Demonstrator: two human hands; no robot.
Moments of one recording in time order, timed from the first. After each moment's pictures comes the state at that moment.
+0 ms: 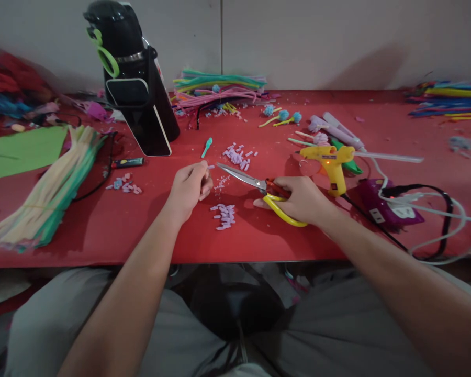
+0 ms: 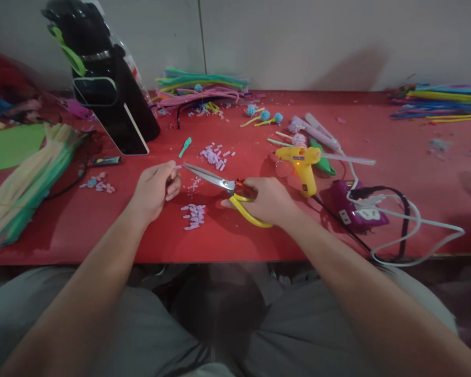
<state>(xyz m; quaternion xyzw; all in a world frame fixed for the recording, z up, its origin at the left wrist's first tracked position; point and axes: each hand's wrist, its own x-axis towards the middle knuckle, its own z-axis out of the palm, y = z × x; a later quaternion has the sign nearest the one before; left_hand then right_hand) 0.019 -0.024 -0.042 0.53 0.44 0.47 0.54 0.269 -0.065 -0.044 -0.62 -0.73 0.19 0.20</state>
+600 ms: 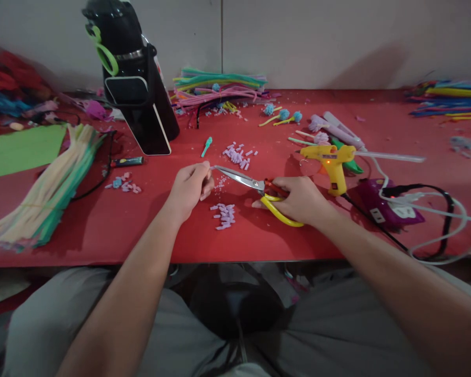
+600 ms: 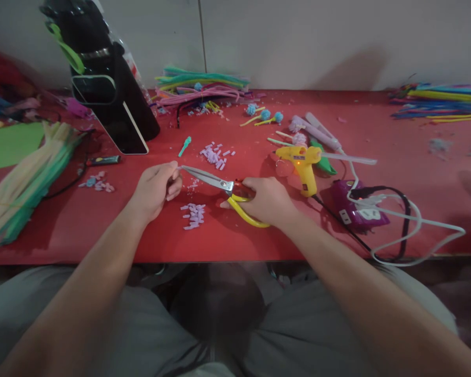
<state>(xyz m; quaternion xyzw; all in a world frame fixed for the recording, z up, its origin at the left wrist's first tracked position) 0.017 -0.025 -0.041 0.56 0.44 0.44 0.55 0.264 -0.066 -0.042 -0.64 -0.73 0.17 0.19</state>
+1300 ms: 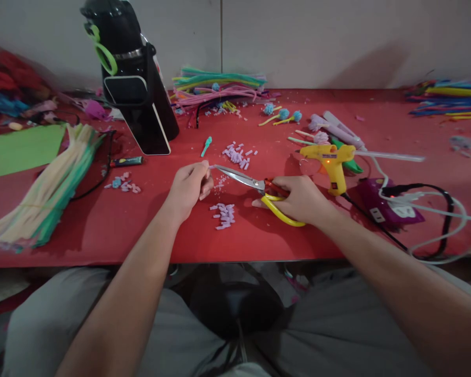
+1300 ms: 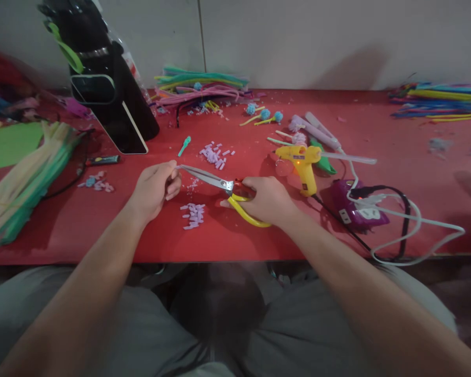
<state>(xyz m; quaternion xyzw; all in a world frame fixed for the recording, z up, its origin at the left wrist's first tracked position) 0.018 -0.025 -0.041 0.55 0.44 0.45 0.55 0.266 -0.066 -0.043 -0.62 -0.74 0.18 0.20</state>
